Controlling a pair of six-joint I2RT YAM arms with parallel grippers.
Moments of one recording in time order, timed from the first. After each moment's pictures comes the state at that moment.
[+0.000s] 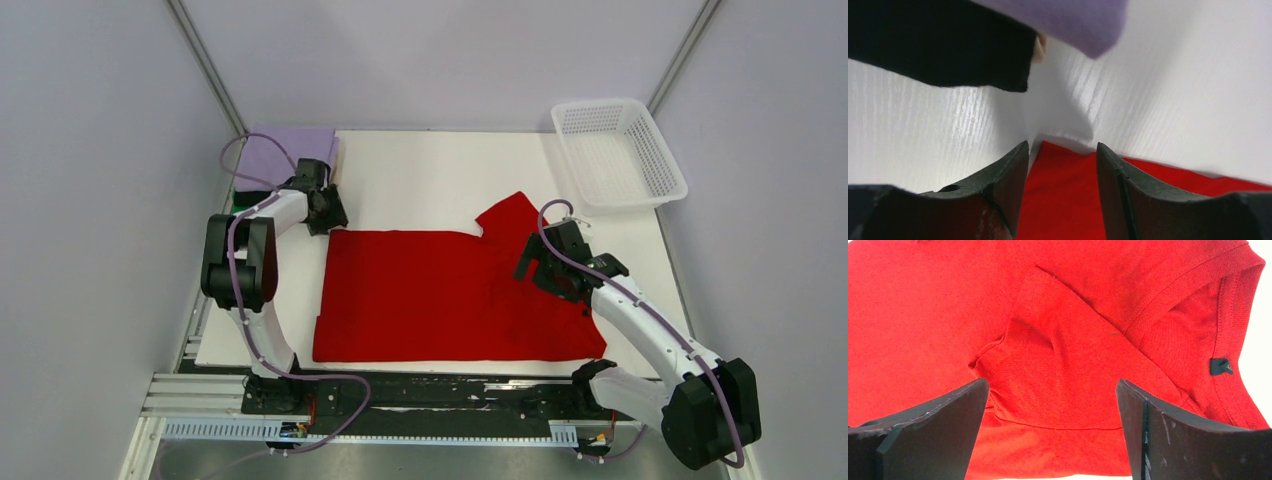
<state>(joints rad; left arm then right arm) -0.09 1.87 1.21 -0.37 0.00 -0.46 0.38 1.08 0.74 -0.66 0.18 0.72</state>
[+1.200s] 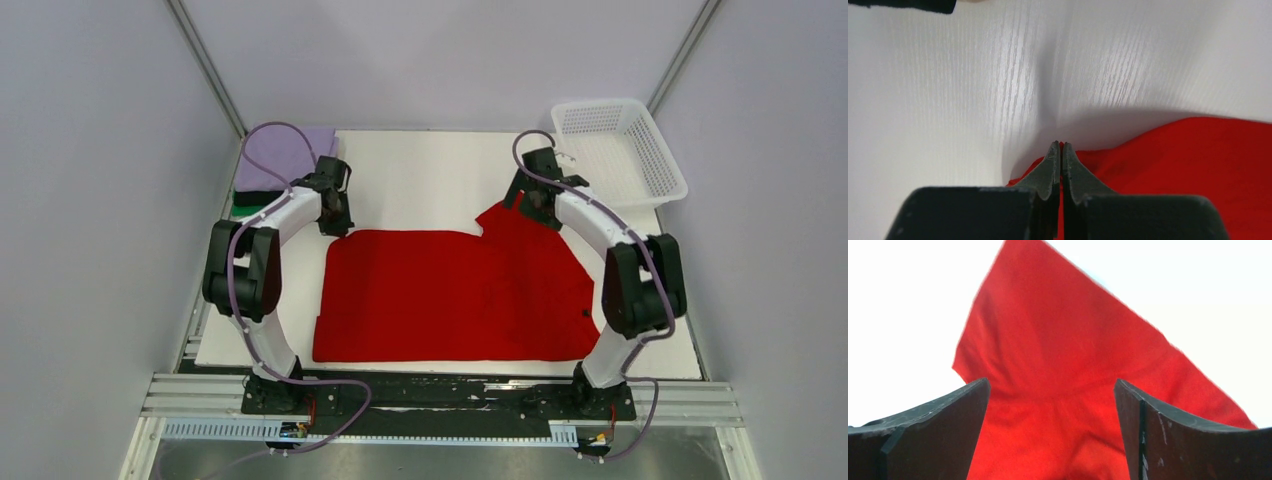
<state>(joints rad) -0.22 1.83 1.26 -0.56 -0.11 -0.36 0.27 1.67 1.22 -0.55 0.27 0.66</state>
